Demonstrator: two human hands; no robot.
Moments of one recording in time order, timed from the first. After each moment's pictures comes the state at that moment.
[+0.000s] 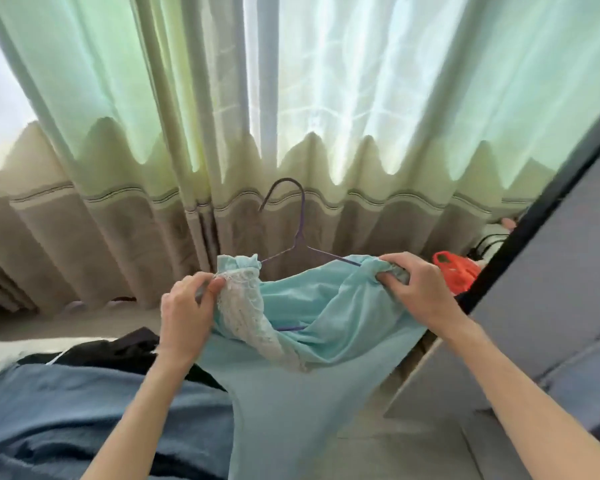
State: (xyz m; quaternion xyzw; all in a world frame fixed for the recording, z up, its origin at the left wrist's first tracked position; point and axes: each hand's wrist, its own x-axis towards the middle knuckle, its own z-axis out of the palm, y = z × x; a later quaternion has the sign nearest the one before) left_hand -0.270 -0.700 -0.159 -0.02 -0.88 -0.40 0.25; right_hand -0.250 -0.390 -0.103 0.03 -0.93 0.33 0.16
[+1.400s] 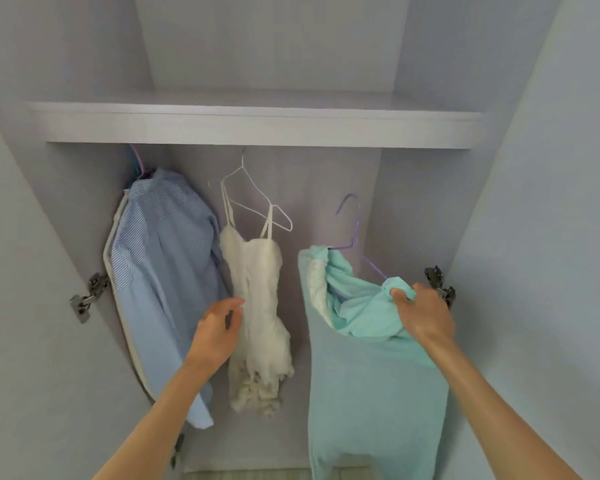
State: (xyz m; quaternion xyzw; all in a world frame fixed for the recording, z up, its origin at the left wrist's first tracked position) left_hand -0.087 0.032 -0.152 -0.65 -0.63 -0.35 -0.21; right_hand 0.213 0.004 -0.100 -0.82 -0.47 0.13 0.30
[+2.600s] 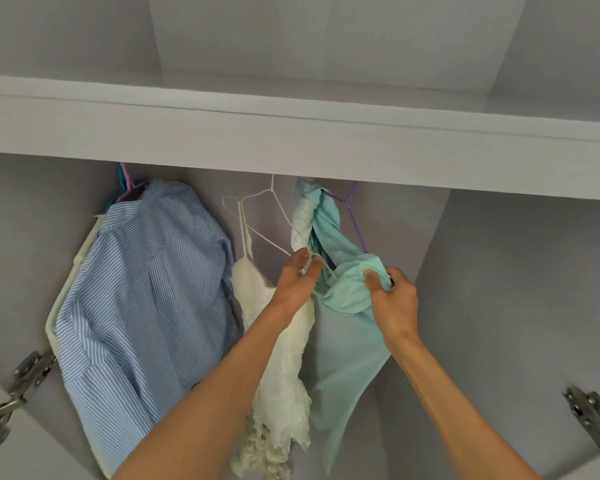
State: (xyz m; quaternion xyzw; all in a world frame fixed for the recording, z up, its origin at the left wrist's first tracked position) left_hand -0.026 0.310 -0.122 -0.51 -0.52 -0.48 -0.49; right_hand 0.110 0.264 -0.114 -0.62 -0.47 0.26 0.57
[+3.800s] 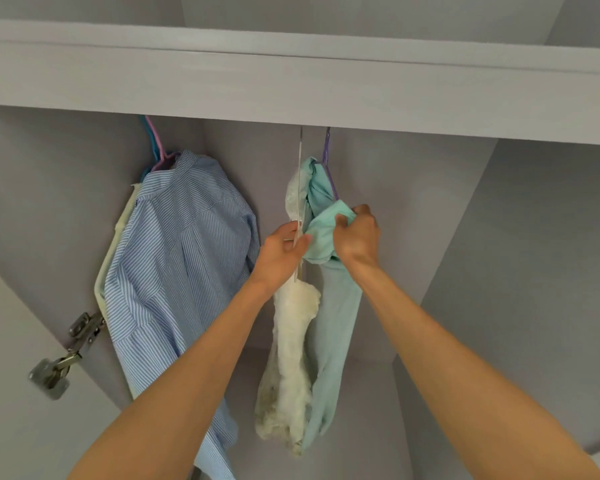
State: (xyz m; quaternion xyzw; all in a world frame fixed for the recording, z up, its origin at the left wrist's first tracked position) left_hand -0.102 0.299 -0.129 -0.57 -0.50 -0.51 -0.40; right_hand 0.016 0.313 -0.095 -0.66 -0.53 0.21 0.48
